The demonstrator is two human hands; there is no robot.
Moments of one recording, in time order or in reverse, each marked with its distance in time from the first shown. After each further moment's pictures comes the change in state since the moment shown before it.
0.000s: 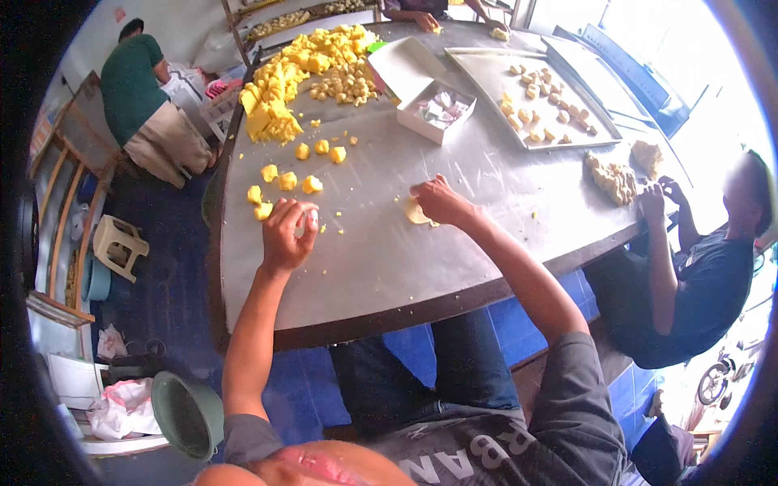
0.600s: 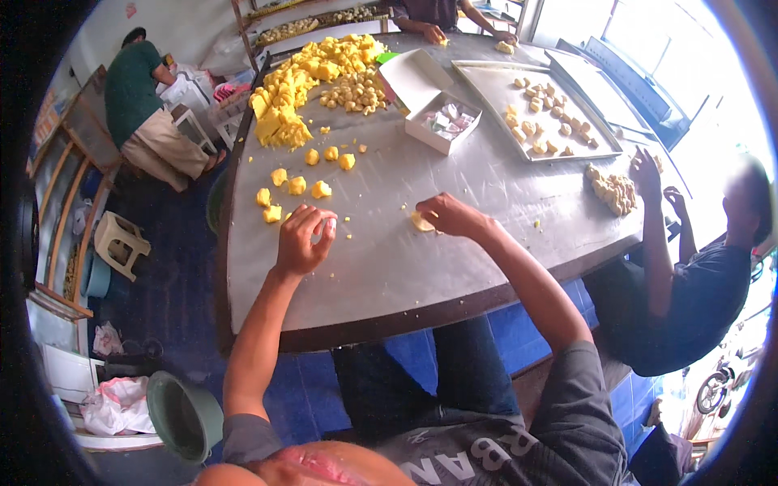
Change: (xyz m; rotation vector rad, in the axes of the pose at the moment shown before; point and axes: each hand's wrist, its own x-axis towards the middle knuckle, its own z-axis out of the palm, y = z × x) left_hand 0.003 0.010 0.006 -0.067 -0.079 -0.004; right_hand -0.022 0.002 -0.018 0.248 0.140 -0.336
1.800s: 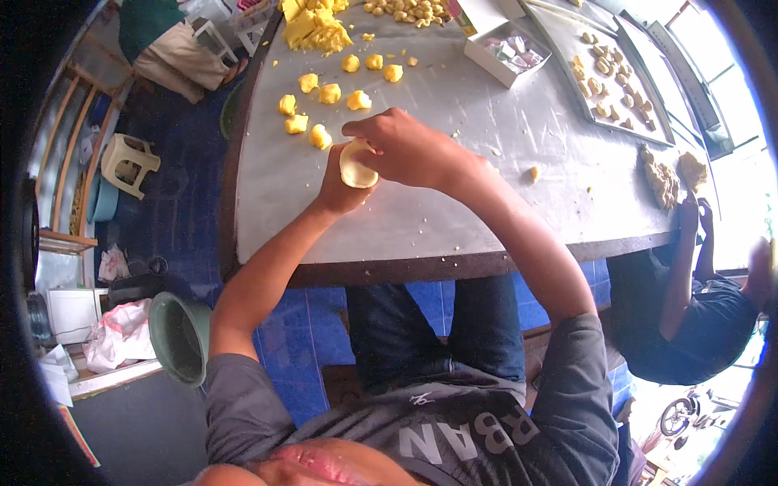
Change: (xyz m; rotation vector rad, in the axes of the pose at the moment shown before) left_hand -0.029 0.007 0.025 -0.713 0.034 -0.301; right_hand 0.101 -0.153 0.025 -0.007 -0.118 -0.041
